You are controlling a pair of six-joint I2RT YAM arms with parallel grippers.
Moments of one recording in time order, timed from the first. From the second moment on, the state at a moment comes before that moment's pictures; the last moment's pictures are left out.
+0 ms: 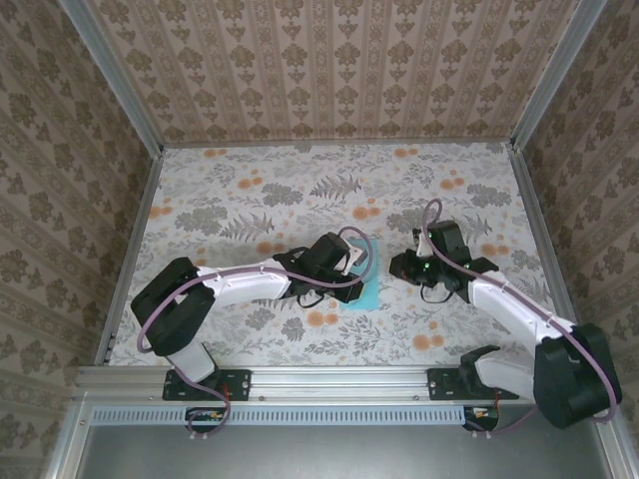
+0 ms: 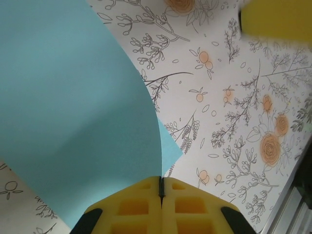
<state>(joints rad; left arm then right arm) -0.99 1.64 0.92 -0.14 0.31 -0.46 0.32 1.13 0.57 -0.32 -0.41 0.66</state>
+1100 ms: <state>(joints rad) -0.95 1.64 0.92 -0.17 0.32 -0.48 0.61 1.36 0.49 -0.16 -0.24 0.82</state>
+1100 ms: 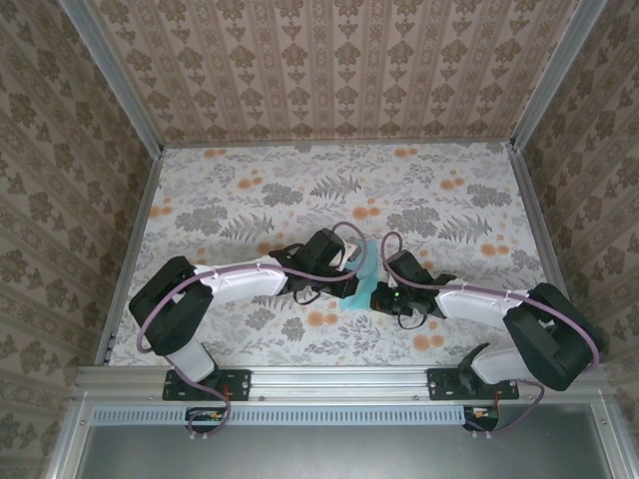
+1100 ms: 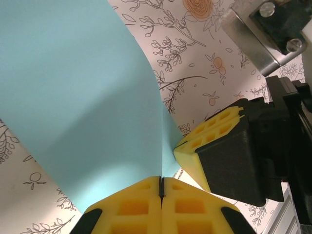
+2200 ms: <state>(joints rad) -0.87 1.75 0.97 -0.21 0.33 -0.44 0.61 1.39 0.55 -0.27 -0.19 0.78</state>
